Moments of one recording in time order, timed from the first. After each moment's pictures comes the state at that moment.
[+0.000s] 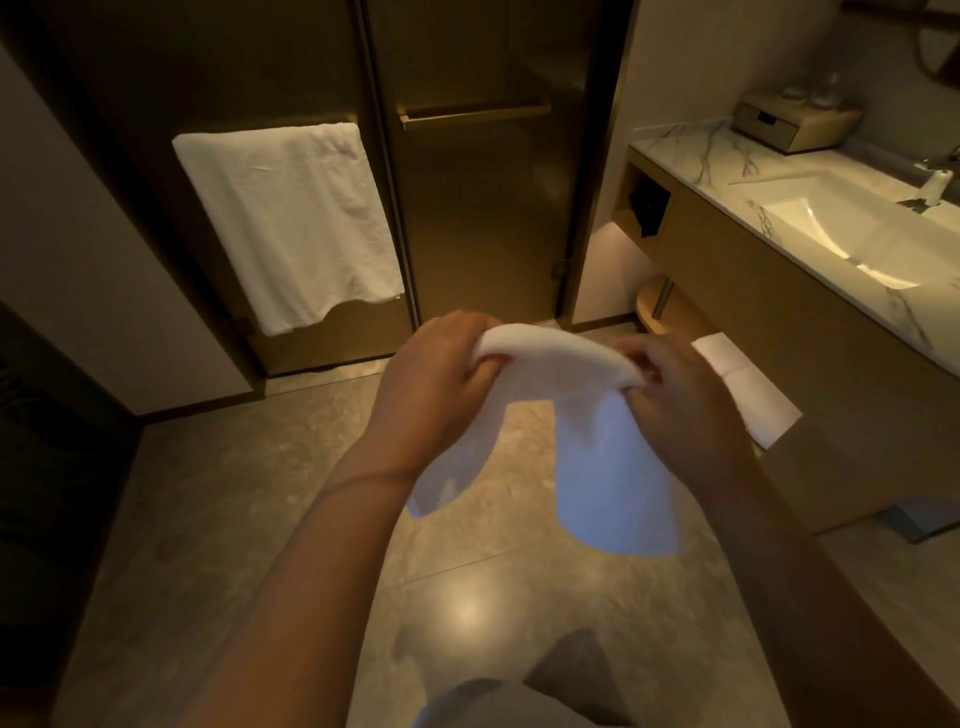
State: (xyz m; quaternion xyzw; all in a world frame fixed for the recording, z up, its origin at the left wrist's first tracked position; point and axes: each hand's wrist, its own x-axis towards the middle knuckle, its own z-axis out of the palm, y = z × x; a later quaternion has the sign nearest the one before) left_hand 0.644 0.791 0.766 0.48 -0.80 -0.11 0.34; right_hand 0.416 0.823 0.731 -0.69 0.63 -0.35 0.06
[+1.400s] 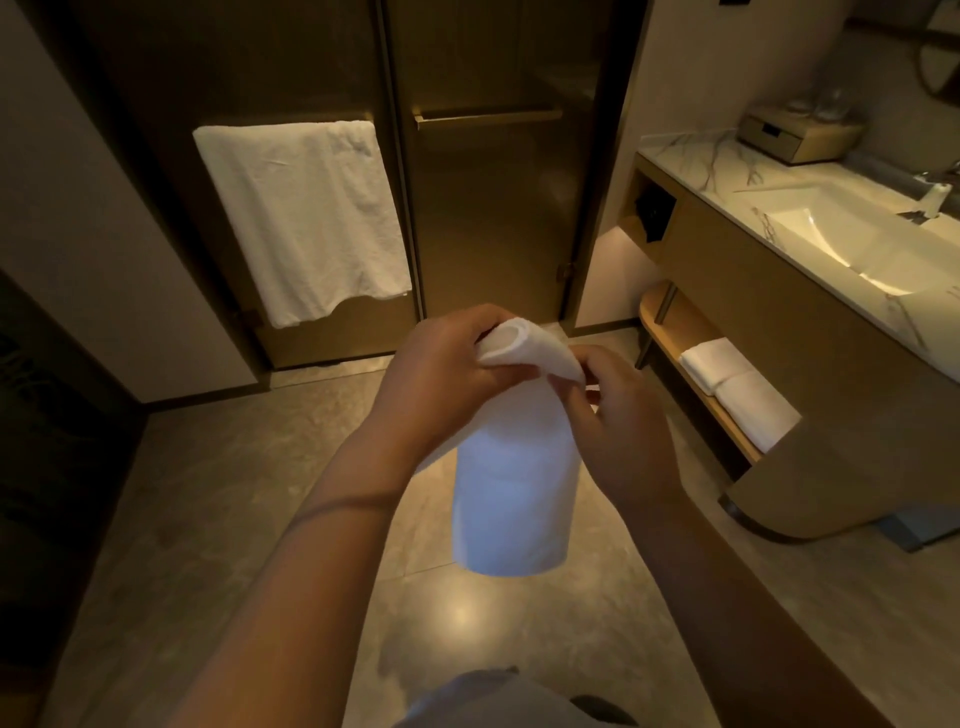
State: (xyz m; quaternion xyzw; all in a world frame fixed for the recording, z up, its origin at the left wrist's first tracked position) left_hand 0.659 0.826 0.778 0.47 -0.78 -0.21 0.36; right_hand 0.497 0.860 0.731 -0.65 0.61 -0.44 0.11
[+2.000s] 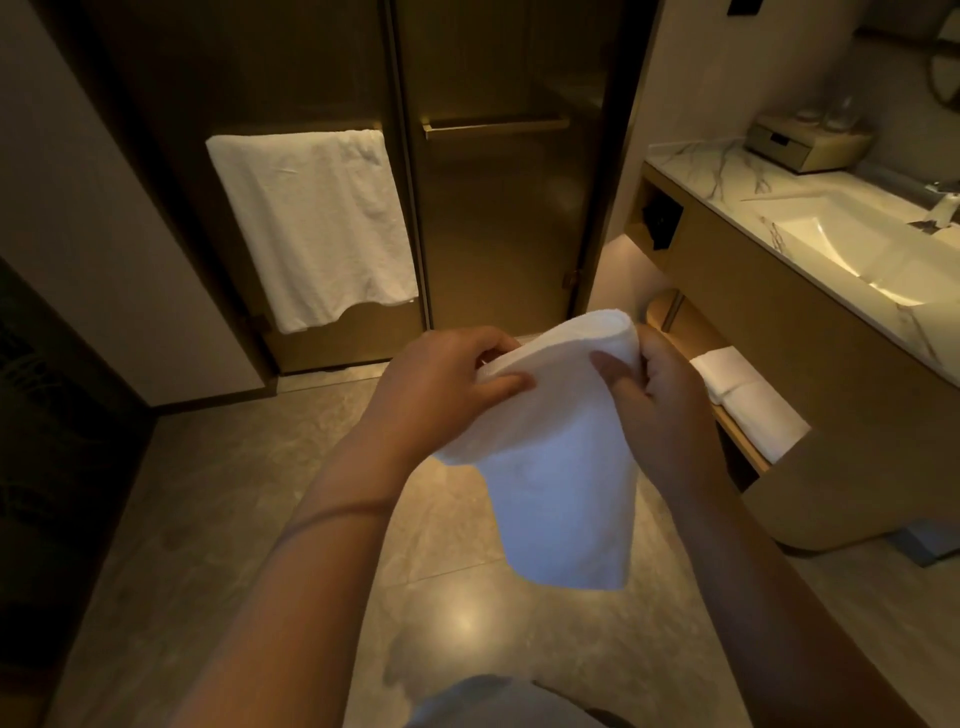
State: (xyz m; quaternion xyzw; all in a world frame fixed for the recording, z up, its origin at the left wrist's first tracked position) left_hand 0.667 0.818 0.782 0.50 -0.81 -0.15 0.26; right_hand 0.477 0.857 0.758 -0.61 0.60 -0.49 0.20
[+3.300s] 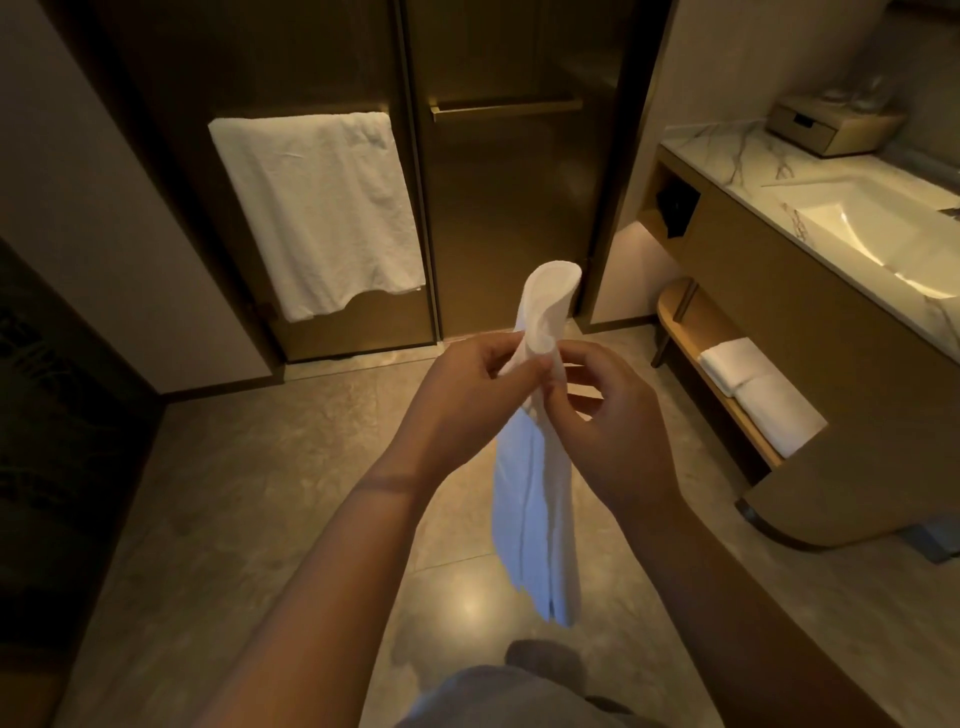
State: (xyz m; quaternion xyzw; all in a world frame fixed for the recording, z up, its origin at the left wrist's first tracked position) left_hand 0.649 0.823 0.772 0.49 -0.65 -0.45 0.37; right_hand 0.513 0.842 0.728 -0.63 0.57 -0.49 0.18
